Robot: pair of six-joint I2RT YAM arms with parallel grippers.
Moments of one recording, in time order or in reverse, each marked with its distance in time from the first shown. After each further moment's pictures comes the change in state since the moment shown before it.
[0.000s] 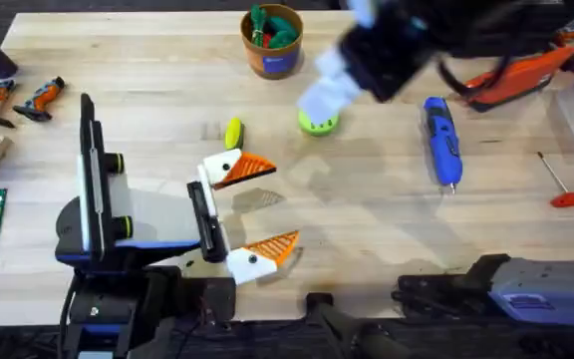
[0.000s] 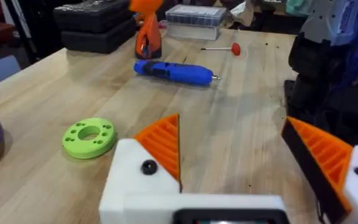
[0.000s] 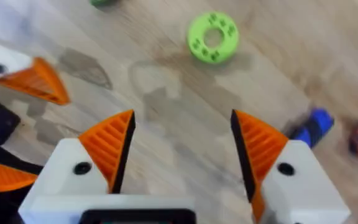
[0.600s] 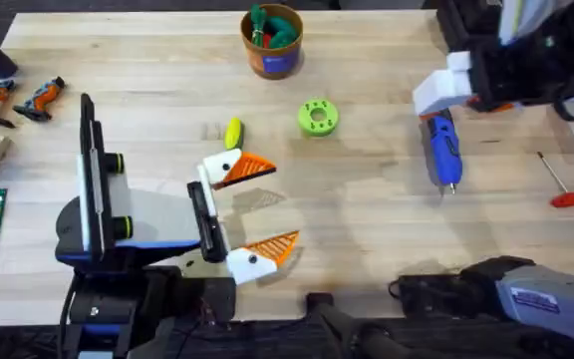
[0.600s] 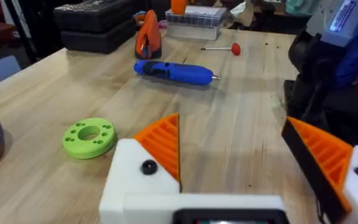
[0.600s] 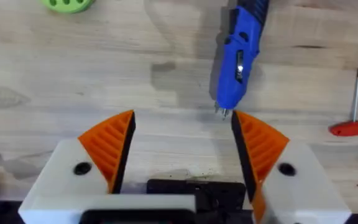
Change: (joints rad) left arm 0.000 0.000 0.000 0.000 0.000 0.000; right arm -0.467 -0.192 -0.271 -0.097 0.007 0.167
